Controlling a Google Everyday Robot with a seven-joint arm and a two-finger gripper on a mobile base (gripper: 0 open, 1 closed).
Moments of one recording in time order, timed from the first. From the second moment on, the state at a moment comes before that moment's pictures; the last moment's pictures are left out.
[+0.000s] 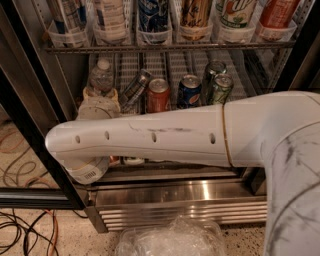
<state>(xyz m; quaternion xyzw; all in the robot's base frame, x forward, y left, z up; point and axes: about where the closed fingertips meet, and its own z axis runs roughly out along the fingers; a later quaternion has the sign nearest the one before) 0.656 0.138 0.849 0.06 0.76 0.02 0.65</state>
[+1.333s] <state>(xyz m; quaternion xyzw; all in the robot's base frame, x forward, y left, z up) 0.635 0.144 0.876 0.05 0.75 0.05 0.66</state>
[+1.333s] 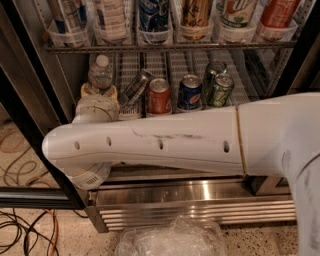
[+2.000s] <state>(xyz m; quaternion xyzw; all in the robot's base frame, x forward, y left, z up) 0.618 0.151 0.876 0.05 0.74 0.05 0.67</state>
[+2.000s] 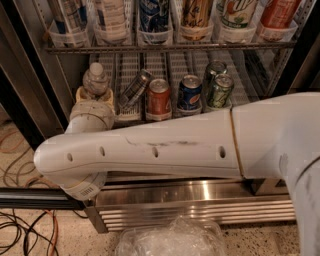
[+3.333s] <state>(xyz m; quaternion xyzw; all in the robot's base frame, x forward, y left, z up) 0.573 0.138 0.930 0.05 0.73 0.10 0.67</state>
